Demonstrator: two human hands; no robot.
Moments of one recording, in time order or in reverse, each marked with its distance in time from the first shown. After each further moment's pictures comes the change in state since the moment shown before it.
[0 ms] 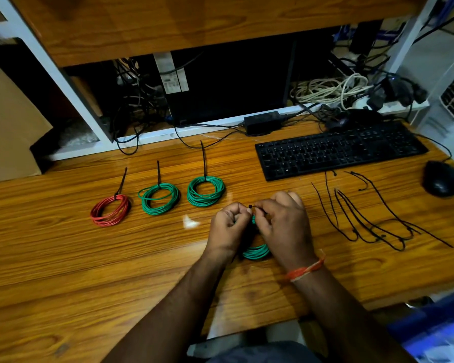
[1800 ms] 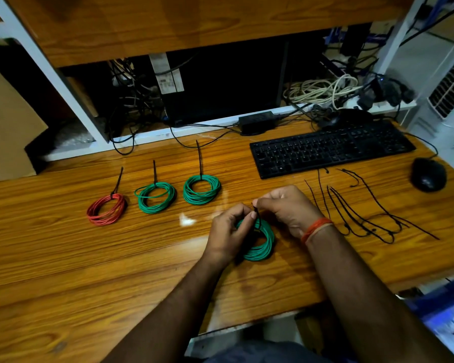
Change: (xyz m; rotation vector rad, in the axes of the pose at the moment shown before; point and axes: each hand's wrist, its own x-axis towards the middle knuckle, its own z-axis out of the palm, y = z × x) left_hand -0.014 0.008 -0.001 0.460 -0.088 0.315; right_hand 0.037 0.017 -0.016 0.760 -0.484 0.744
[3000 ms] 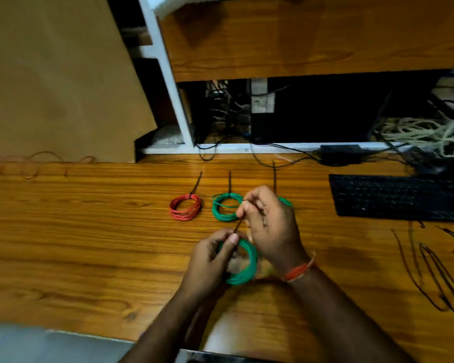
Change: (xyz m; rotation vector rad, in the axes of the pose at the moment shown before) left_hand -0.073 0.031 -0.144 -0.070 0.243 -0.188; right_hand -0.020 -0.054 0.151 -0.156 -0.079 -0.903
